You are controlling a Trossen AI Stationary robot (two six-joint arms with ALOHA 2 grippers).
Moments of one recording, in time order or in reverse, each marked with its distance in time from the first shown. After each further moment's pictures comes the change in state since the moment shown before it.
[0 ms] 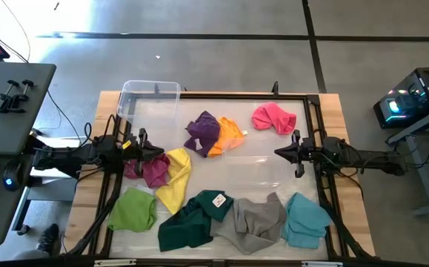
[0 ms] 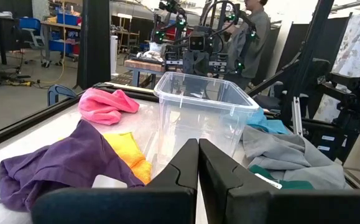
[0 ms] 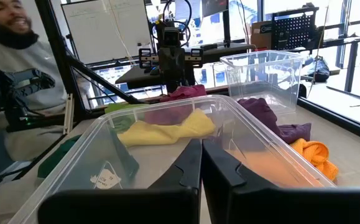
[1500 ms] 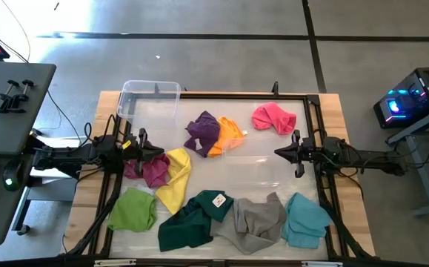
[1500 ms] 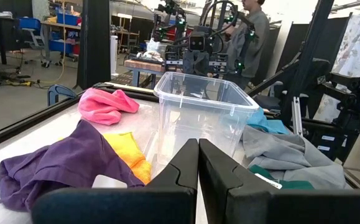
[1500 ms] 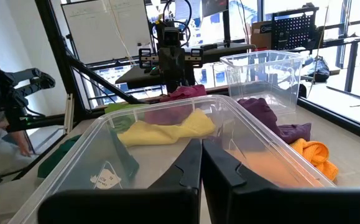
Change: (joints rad) left arm 0.000 0.000 0.000 0.000 0.000 0.000; right arm 0.000 0.000 0.000 0.000 0.000 0.000
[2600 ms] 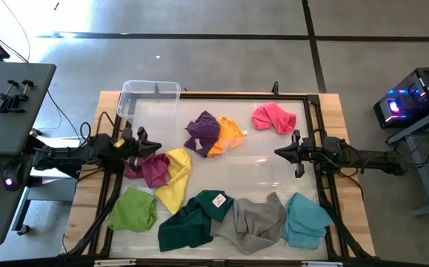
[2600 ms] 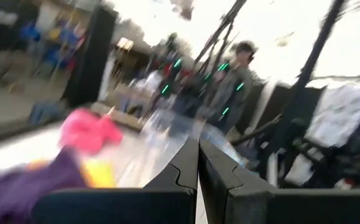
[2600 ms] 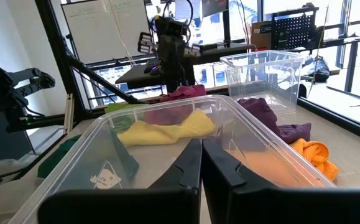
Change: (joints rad) left arm -0.001 0.003 0.000 0.208 -0.002 -0.176; right arm 0.000 0.000 0.000 0.000 0.000 0.000
